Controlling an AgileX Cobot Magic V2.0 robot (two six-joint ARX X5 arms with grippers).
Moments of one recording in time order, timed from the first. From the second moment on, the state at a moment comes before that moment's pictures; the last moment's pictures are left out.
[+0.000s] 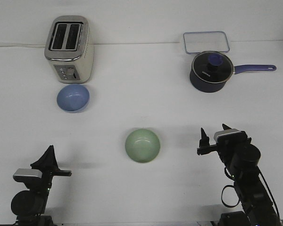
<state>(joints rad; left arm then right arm) -0.03 0.00 0.03 0.15 0.02 -0.04 0.09 0.69 0.49 -0.11 -0.10 0.00</state>
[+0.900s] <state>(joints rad) -0.03 0.14 0.32 0.01 -0.02 -0.04 0.09 0.64 0.49 -0.09 -0.10 0.00</state>
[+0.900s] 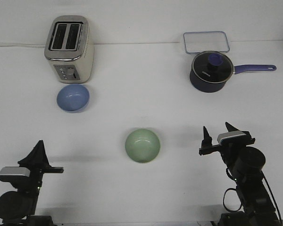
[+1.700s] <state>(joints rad) -0.03 1.03 1.04 -0.63 -0.02 -0.04 0.09 0.64 0.49 -0.08 -0.10 0.00</state>
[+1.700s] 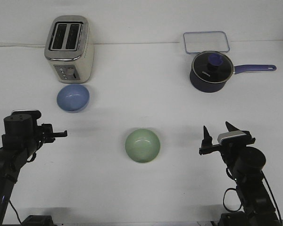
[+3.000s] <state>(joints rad) 0.05 1.90 1.63 -0.64 -0.02 -0.11 0.09 0.64 0.49 -0.07 -0.10 0.02</state>
